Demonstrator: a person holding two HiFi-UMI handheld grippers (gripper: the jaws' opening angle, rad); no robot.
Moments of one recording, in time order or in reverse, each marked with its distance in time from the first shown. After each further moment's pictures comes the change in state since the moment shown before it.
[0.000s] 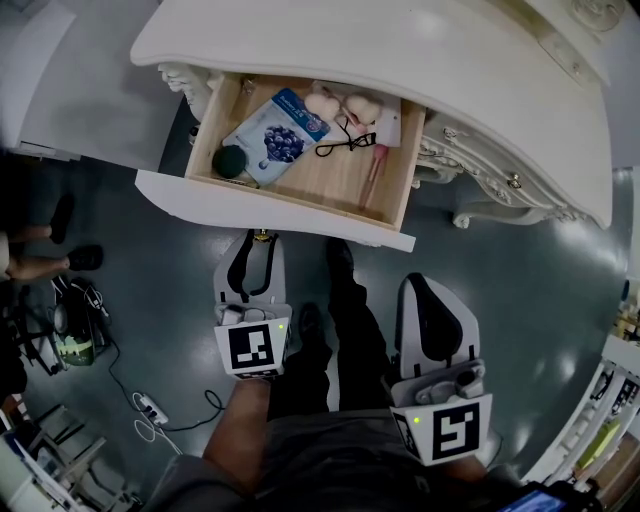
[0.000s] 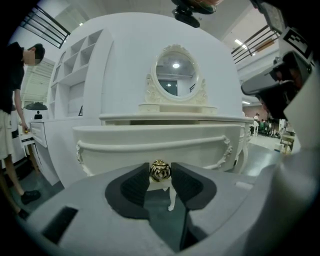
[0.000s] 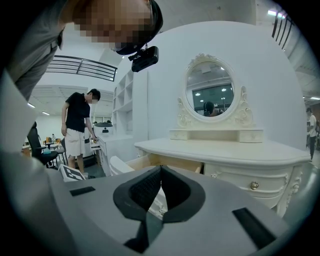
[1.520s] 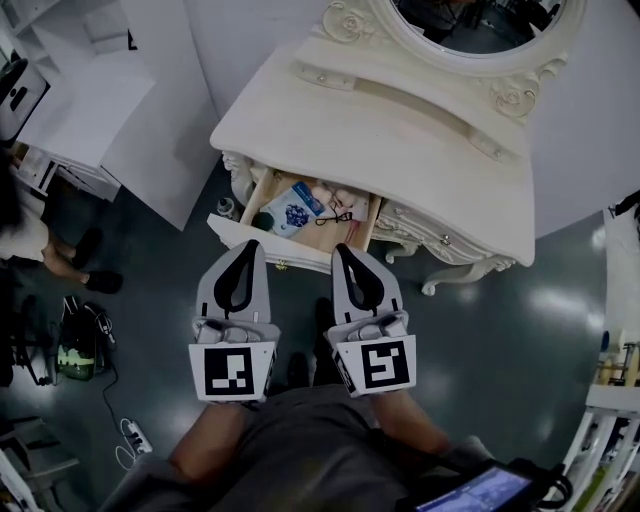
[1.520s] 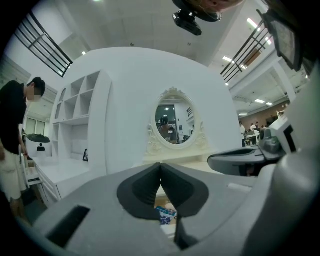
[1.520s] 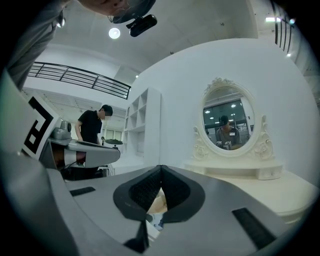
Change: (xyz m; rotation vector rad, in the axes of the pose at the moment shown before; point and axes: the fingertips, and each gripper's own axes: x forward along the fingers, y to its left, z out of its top) left arm -0.147 0.008 0.282 0.058 -0.278 0.039; right arm -0.002 0.066 0.163 -0.066 -0.207 0.107
